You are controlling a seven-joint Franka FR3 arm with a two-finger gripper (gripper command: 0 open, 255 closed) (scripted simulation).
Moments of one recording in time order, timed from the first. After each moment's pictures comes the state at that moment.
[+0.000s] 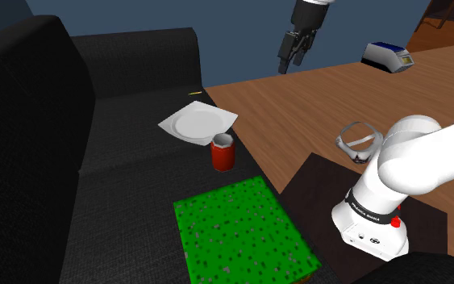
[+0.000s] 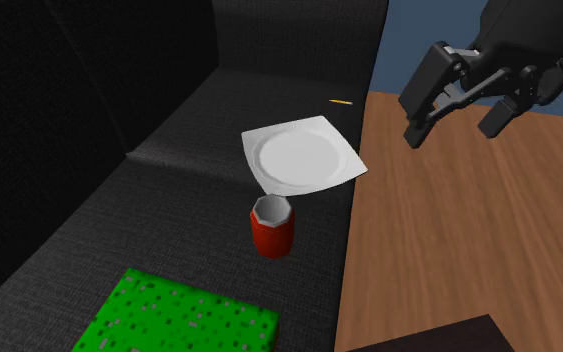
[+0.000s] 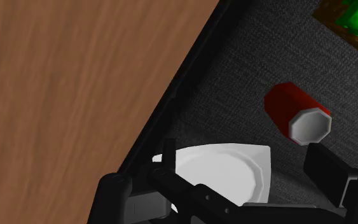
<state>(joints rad) -0.02 -0.78 0.00 -2.35 0.03 1.71 -0.02</state>
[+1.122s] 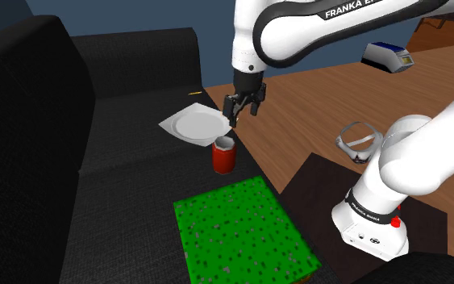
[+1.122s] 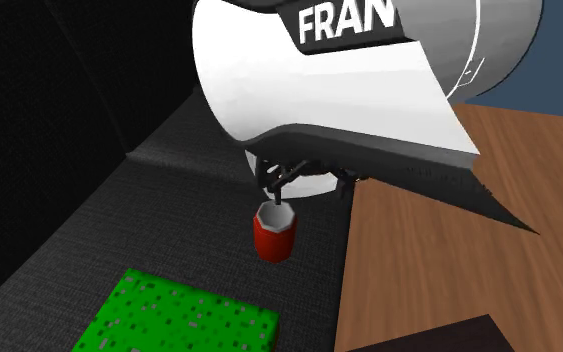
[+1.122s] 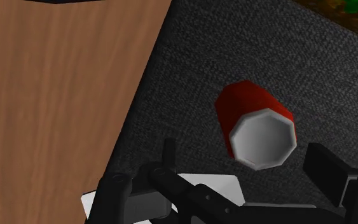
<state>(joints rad) 0.02 -0.47 0.27 -2.42 0.12 2.01 0.34</state>
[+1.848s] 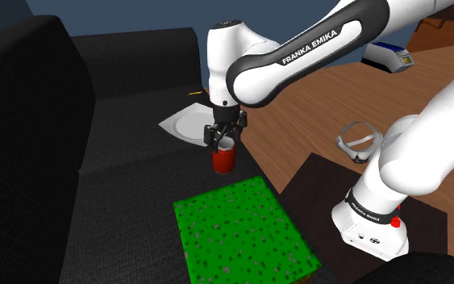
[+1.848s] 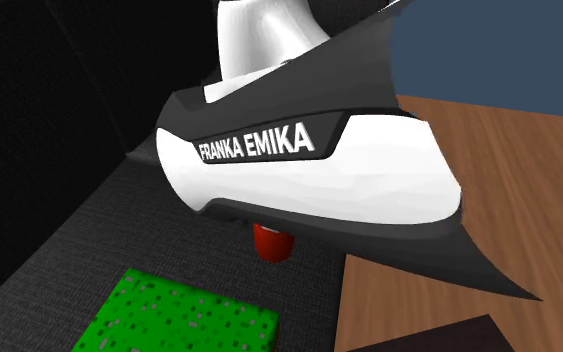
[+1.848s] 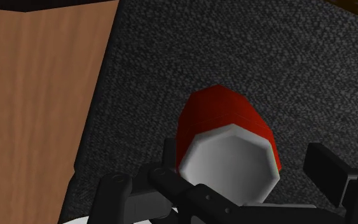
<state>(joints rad) 0.02 -0.23 0.38 -2.40 0.09 2.19 0.51</state>
